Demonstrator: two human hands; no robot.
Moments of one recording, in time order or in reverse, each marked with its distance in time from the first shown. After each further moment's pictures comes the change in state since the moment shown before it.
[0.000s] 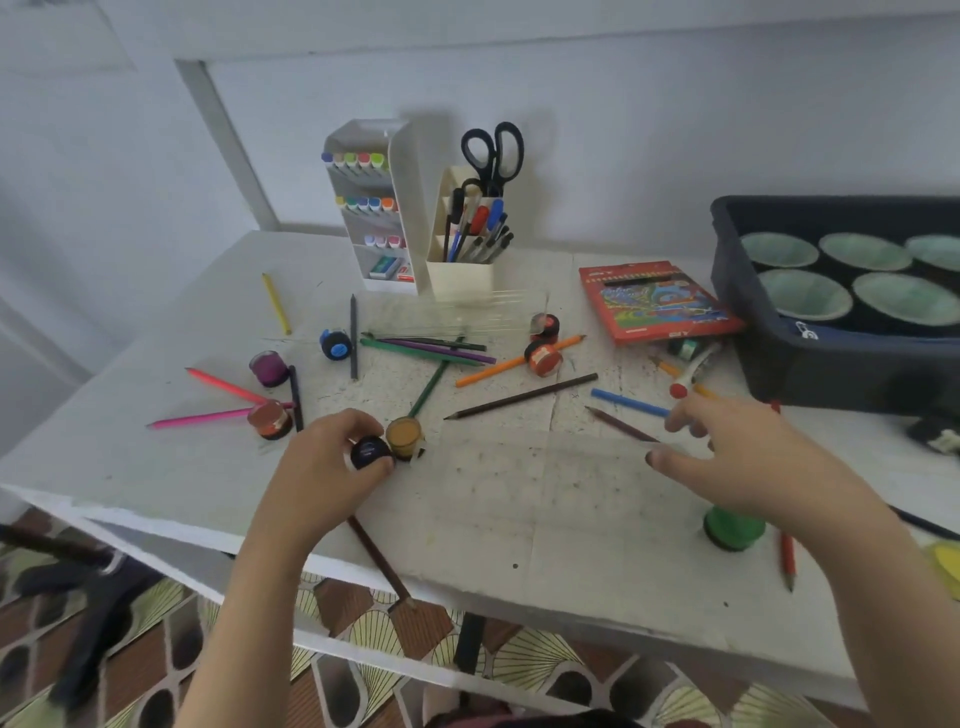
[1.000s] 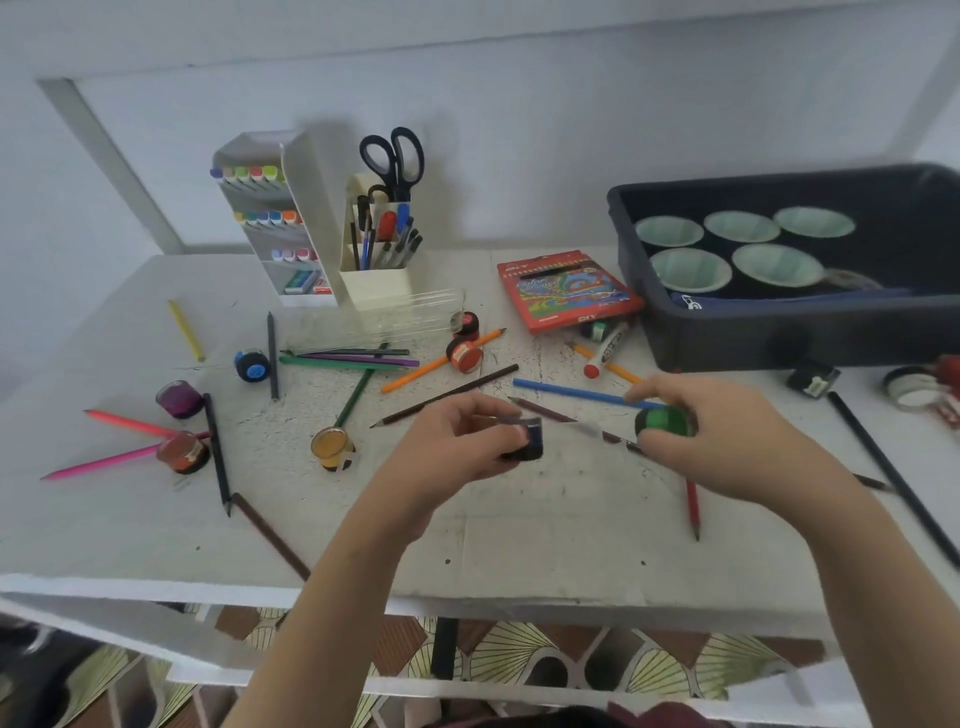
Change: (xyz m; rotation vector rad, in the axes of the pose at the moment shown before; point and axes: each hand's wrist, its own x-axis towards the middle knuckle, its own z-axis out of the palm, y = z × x) left_hand -0.011 0.139 0.054 -0.825 -0.523 -0.150; right_hand -0.028 0.043 -0.009 0.252 0.115 0.000
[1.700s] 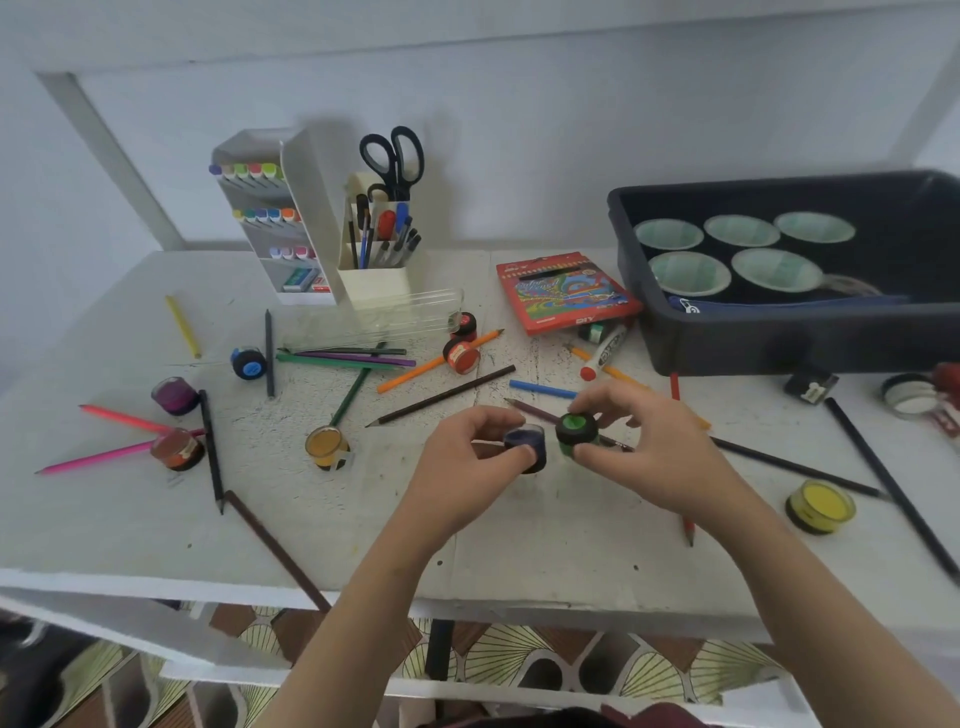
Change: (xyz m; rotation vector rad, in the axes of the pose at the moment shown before) left_hand 0.011 -0.023 0.019 0.242 0.118 0.121; right_hand 0.012 -0.002 0.039 0.274 0.116 -0.253
